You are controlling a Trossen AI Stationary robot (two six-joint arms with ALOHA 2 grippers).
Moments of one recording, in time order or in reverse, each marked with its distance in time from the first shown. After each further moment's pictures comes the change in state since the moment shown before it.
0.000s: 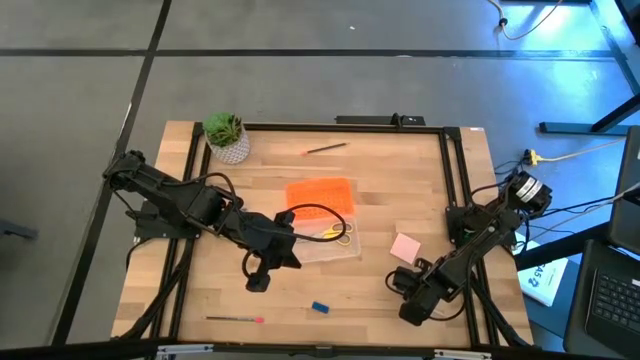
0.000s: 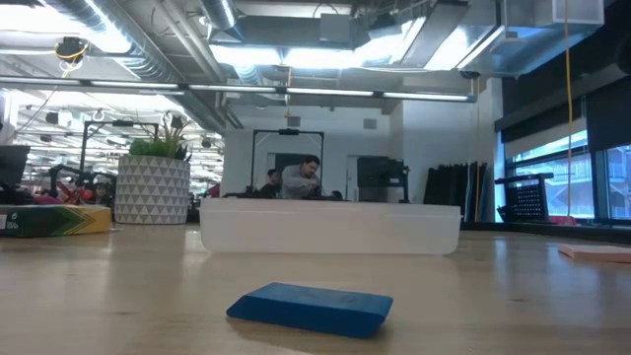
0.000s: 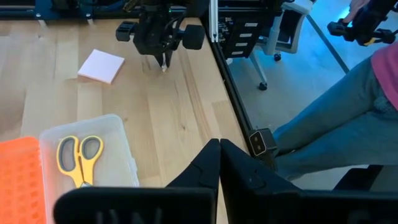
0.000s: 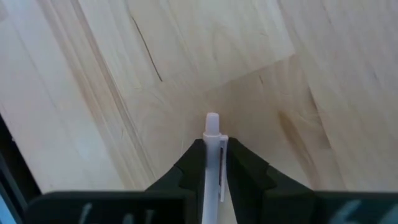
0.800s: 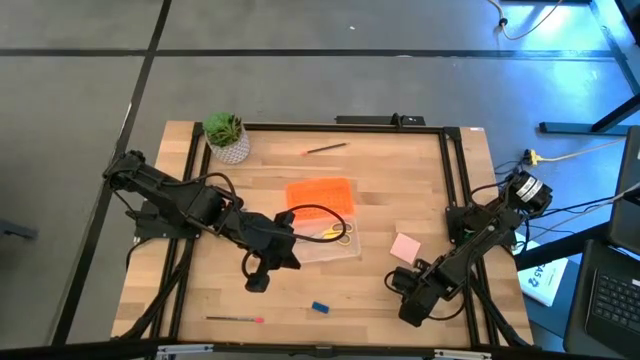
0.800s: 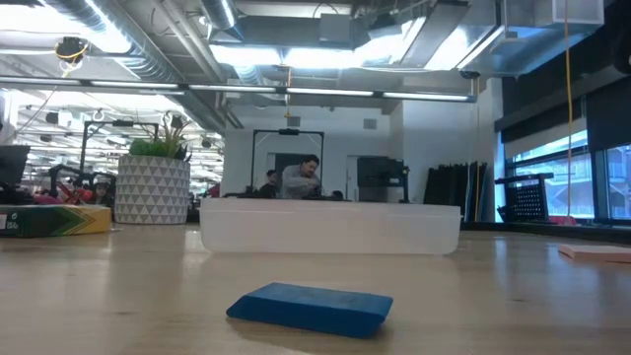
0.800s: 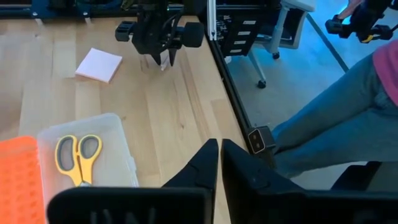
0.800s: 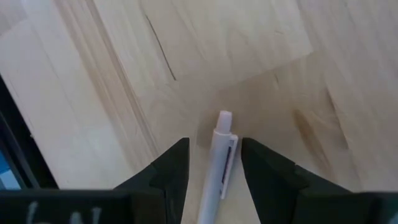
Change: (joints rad) left arm 0.000 0.000 0.000 -0.003 0.008 0.006; right arm 0.001 -0.004 -0.006 0.032 -0.034 0.000
